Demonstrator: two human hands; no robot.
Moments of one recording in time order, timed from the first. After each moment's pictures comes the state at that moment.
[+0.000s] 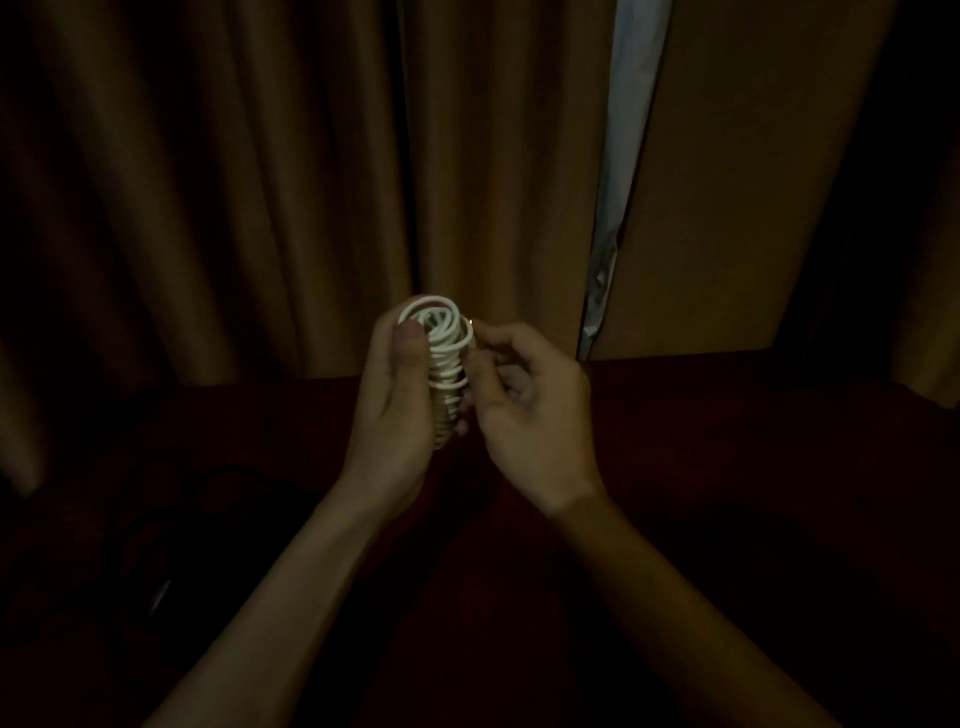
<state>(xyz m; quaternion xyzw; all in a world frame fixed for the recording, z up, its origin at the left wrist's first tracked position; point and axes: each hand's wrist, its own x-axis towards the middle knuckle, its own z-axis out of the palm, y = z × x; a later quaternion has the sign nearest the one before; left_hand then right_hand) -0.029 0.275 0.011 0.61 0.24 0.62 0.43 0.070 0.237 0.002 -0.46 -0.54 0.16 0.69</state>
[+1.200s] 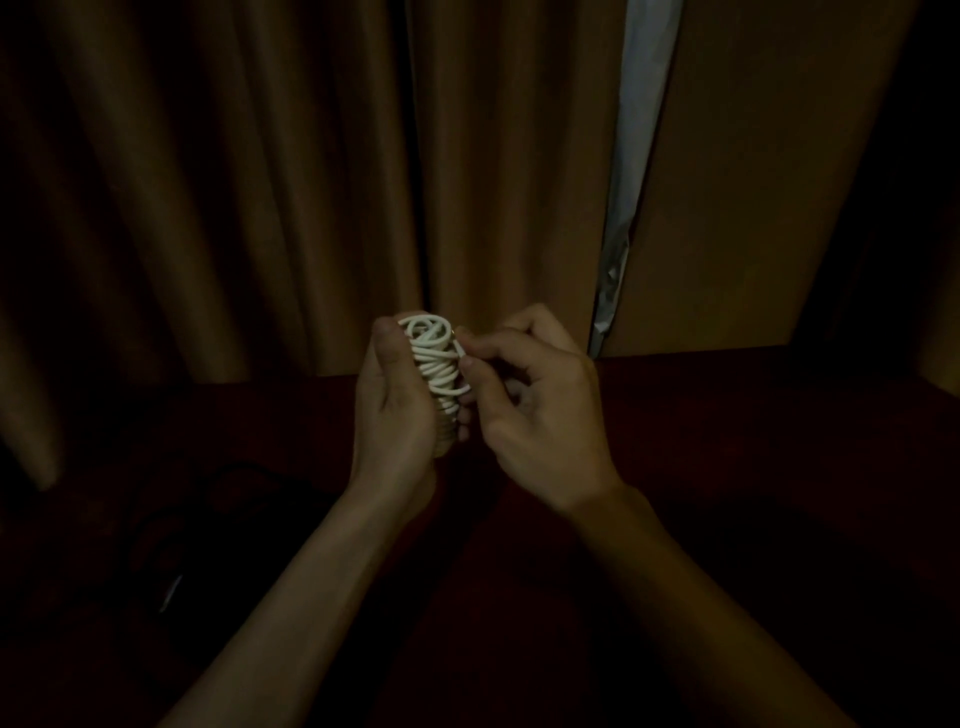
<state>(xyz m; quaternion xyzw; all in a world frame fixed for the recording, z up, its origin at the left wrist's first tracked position) -0.023 0.276 0.013 0.52 0.34 0.63 0.47 0.076 0.243 0.003 -0.42 -0.62 0.04 0.66</state>
